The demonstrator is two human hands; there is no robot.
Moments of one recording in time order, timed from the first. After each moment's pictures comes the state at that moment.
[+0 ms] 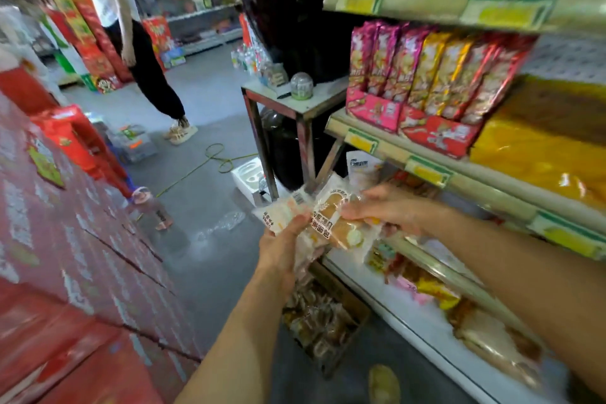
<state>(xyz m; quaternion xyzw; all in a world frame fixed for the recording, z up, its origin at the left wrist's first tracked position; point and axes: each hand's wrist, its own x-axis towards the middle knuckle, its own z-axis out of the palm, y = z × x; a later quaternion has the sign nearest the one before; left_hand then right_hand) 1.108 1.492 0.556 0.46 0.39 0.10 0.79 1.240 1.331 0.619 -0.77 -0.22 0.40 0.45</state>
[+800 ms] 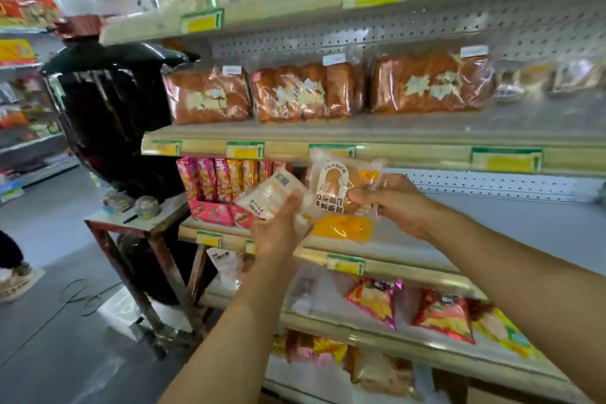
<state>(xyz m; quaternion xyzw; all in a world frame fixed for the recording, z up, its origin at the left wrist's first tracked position) 1.198 1.223 0.738 0.51 0.18 0.08 0.84 1.215 1.031 0.774 -0.73 -0.08 0.04 0.68</state>
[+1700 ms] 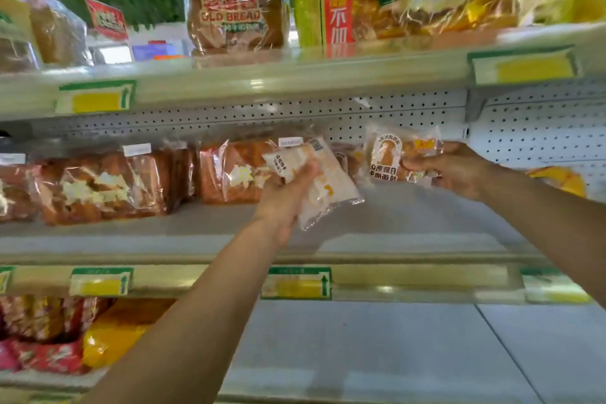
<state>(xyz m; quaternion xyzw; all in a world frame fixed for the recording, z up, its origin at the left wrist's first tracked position) 1.311 0.883 0.888 0.61 -0.08 -0.04 0.79 1.295 0.611 0.909 -0.74 0.04 -0.15 0.65</state>
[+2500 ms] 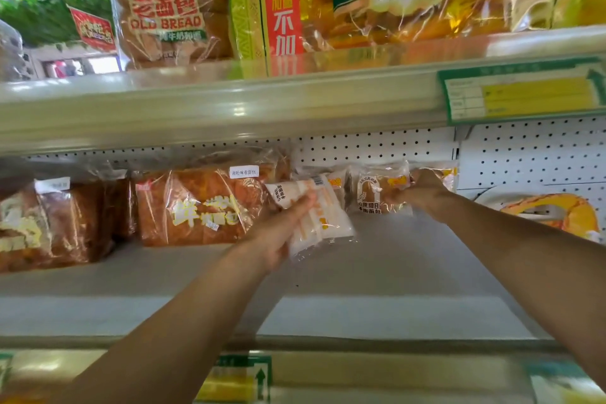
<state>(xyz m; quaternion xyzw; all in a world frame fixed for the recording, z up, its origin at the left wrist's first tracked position) 1.397 0.807 0.877 0.65 -0.09 -0.12 0.75 1.427 0.527 0.875 -0.84 0.19 -0.18 0.48</state>
